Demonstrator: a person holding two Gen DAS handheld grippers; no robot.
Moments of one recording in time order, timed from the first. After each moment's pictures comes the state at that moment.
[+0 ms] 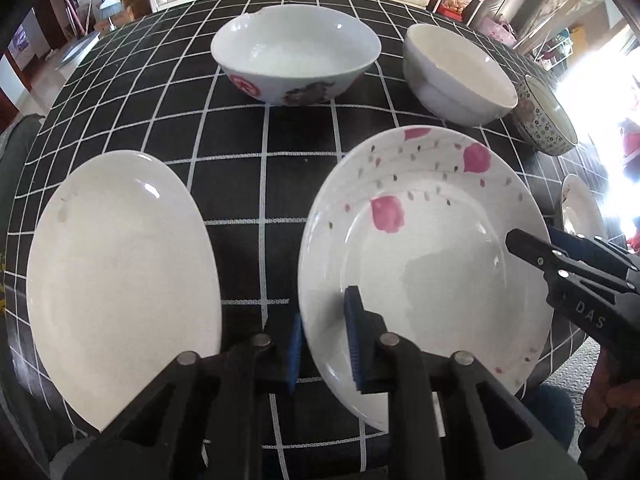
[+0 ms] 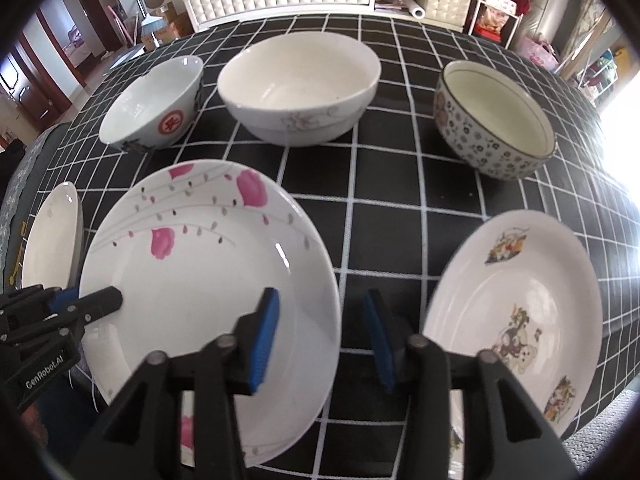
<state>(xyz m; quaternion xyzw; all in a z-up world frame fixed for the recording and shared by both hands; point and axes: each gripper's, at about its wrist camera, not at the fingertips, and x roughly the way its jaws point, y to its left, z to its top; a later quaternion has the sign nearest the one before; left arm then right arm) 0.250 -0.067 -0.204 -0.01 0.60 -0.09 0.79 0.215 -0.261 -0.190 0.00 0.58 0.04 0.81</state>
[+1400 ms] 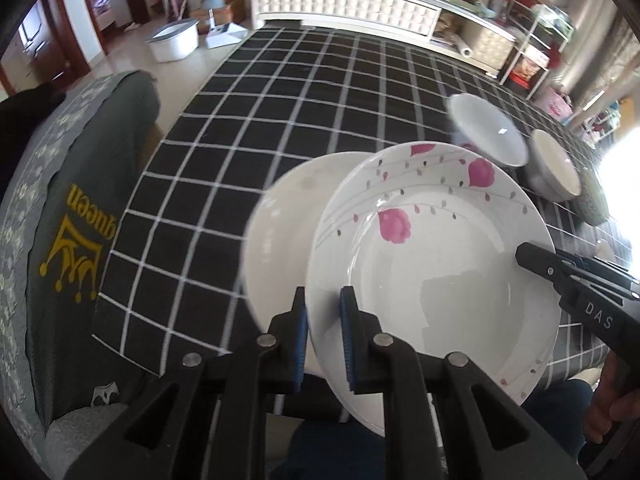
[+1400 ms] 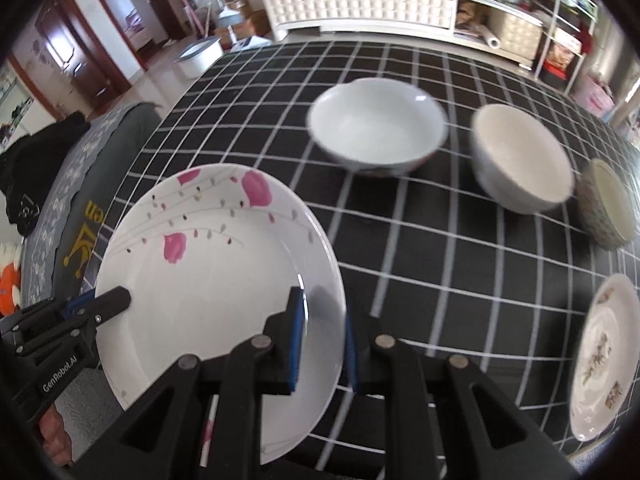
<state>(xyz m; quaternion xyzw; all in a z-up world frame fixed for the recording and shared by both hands) 0.187 0.109 -0.147 -0.07 0.55 0.03 0.83 0.219 -0.098 -0.154 0.00 0.57 0.15 0.81</state>
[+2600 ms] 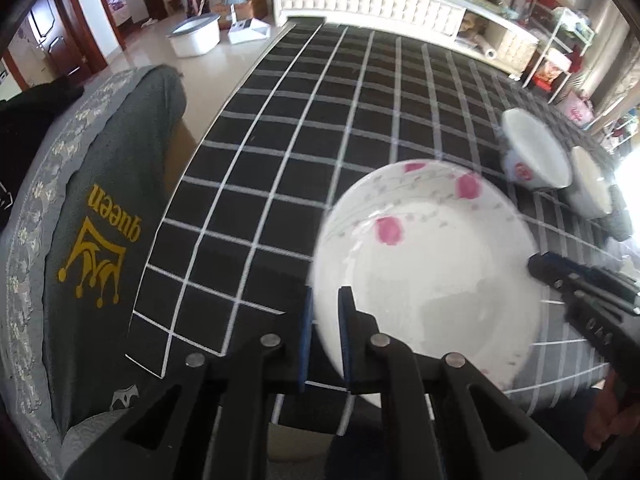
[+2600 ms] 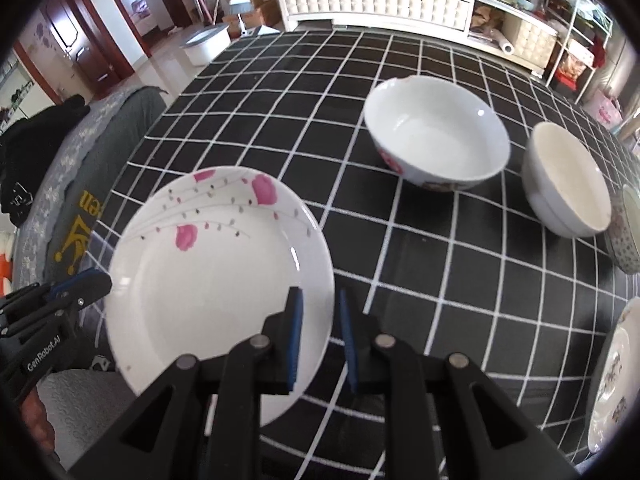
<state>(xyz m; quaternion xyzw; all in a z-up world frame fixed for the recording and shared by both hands) 0.204 0.142 -0.144 -0.06 0.55 0.06 0.83 0.222 -0.065 -0.158 -0.02 0.57 0.15 0.81</state>
